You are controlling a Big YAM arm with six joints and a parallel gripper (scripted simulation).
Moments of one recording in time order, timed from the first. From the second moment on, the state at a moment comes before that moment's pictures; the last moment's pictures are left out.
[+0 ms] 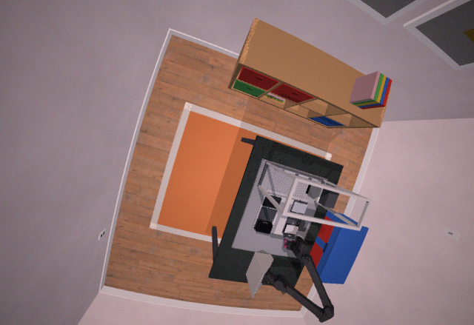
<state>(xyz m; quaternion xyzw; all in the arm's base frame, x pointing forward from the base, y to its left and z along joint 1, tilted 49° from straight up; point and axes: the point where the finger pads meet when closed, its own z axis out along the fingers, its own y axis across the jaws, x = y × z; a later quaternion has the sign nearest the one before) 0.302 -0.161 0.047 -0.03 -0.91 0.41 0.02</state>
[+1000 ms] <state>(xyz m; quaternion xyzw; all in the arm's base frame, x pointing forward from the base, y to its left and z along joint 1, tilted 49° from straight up) 0.304 -0.179 0.033 -0.03 -0.91 0.41 0.02</state>
